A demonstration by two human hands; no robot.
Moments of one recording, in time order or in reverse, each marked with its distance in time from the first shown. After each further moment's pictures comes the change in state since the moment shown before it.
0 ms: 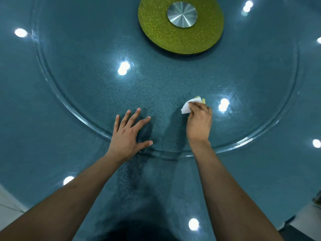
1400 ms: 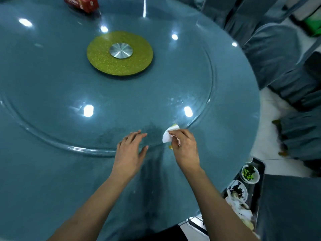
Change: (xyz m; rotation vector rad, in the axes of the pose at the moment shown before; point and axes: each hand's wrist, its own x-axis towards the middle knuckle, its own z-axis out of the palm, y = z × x) left_hand -0.092 0.109 -0.039 -0.173 0.050 0.224; right_hand -0.182 0.019 -0.105 0.217 0.181 0.099
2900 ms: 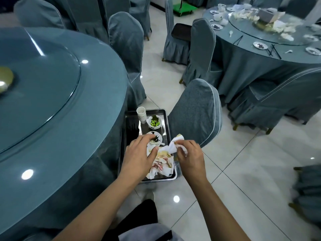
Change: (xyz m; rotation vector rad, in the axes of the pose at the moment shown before) left_hand -0.344 0.366 0.206 -0.073 -0.294 0.542; right_hand -0.442 0.235 -0.344 -0.054 0.462 0.511
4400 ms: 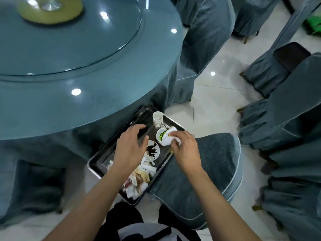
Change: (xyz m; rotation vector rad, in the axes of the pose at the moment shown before) left_hand 0.228 0.037 0.094 -0.090 0.473 -0.689; right_hand 0.350 0.040 0.057 -0.012 -0.688 -0.495
